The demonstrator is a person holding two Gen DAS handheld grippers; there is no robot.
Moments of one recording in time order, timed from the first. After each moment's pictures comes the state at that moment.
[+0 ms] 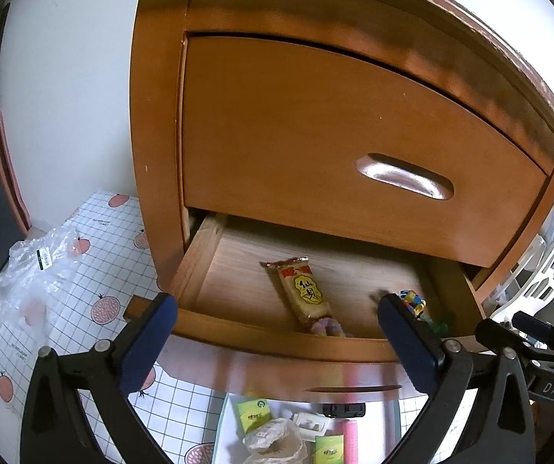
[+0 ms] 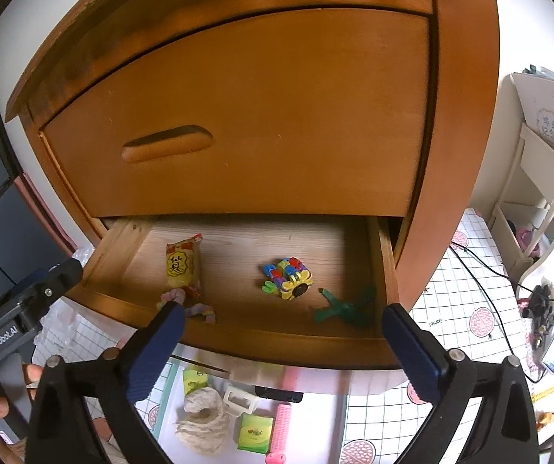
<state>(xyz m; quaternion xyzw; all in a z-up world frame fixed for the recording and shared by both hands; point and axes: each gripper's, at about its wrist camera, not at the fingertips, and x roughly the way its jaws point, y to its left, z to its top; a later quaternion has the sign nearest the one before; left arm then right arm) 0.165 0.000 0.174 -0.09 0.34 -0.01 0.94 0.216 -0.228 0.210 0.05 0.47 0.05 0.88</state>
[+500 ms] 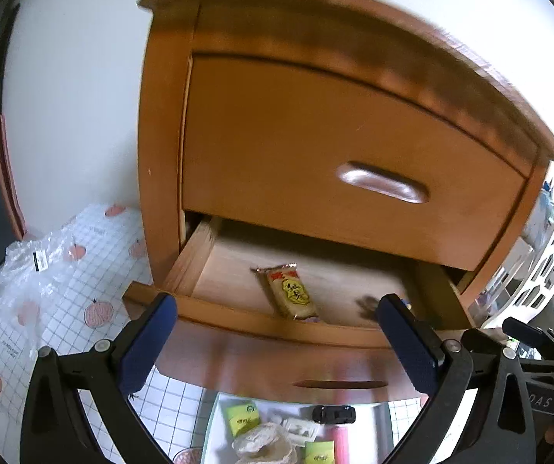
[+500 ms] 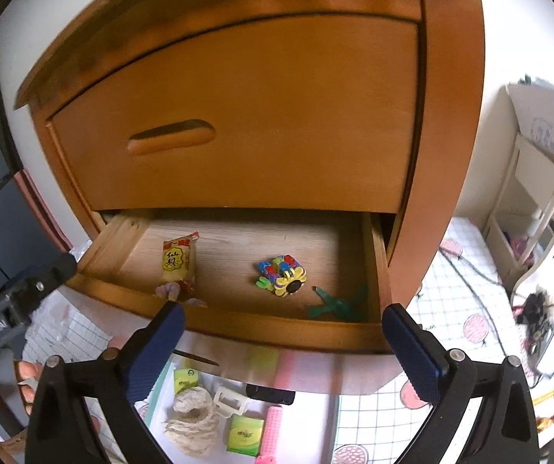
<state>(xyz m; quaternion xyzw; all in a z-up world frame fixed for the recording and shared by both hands) 0.129 -0.006 0.173 -0.09 0.28 -0.02 0.96 0.189 -0.226 0.207 0.03 0.43 0.06 0.90</state>
